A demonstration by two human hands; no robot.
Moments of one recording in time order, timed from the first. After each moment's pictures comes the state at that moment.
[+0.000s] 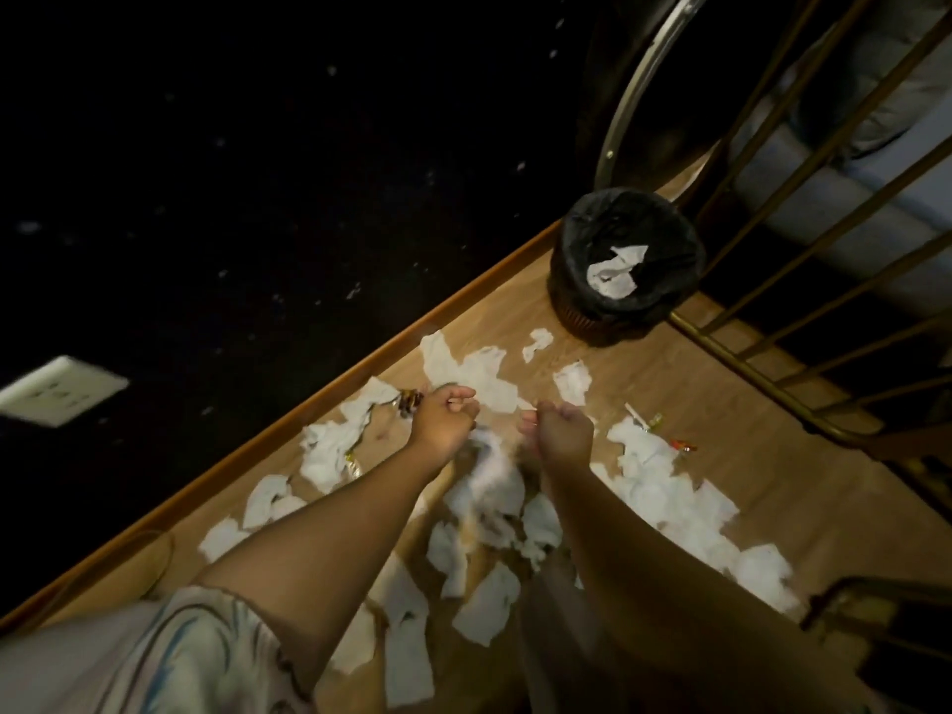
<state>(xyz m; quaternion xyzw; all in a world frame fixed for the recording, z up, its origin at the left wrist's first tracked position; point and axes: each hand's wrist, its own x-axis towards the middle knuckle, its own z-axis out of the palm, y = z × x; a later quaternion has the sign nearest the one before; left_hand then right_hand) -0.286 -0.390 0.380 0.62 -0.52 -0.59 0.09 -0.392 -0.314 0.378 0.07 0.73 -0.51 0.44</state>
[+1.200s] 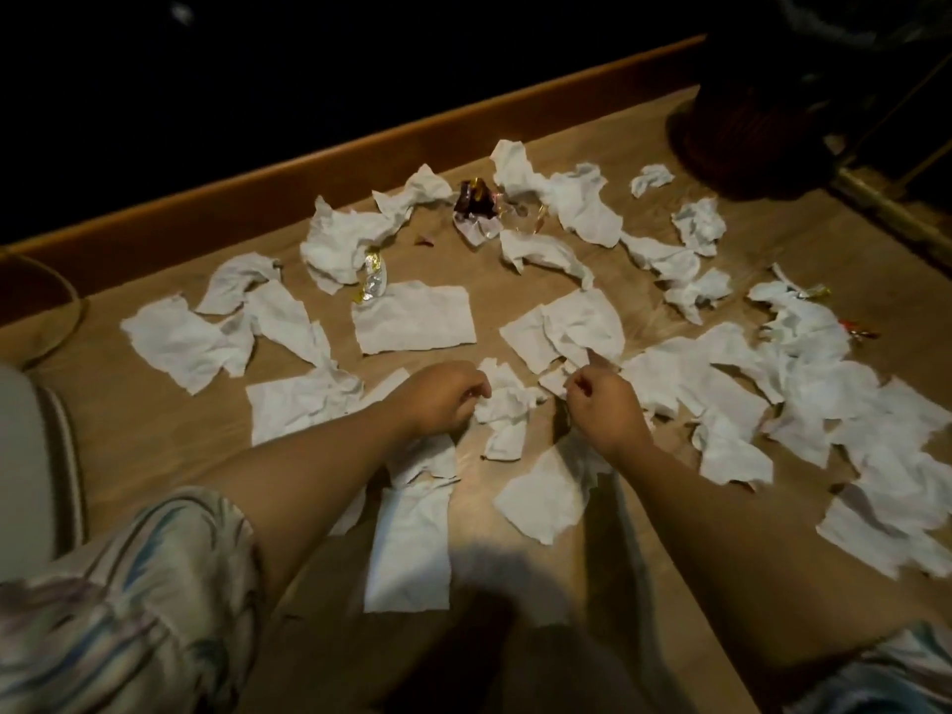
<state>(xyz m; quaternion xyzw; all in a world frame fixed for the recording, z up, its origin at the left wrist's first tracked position) -0.070 -0.270 -0.032 0.31 -0.91 -0.28 -0.02 -0.280 -0.161 -0.016 -0.47 0.82 -0.21 0.25</state>
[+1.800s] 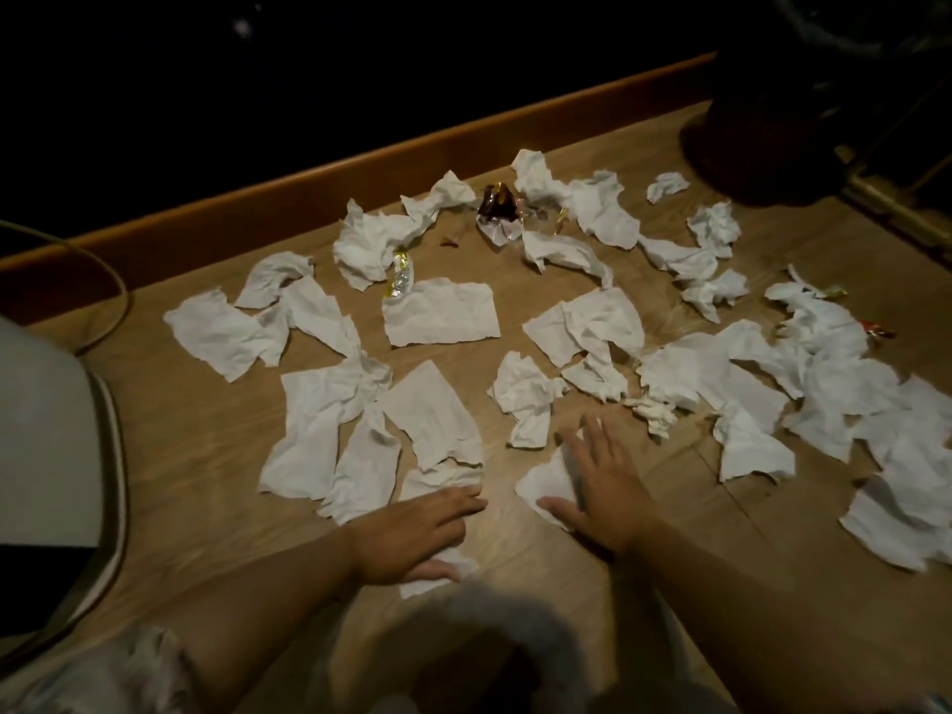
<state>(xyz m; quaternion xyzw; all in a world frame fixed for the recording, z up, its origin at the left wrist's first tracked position) 0.046 -0.147 -0.065 0.12 -0.96 -0.26 -0.07 -0.236 -0.073 -0.049 -0.63 0.74 0.06 0.22</state>
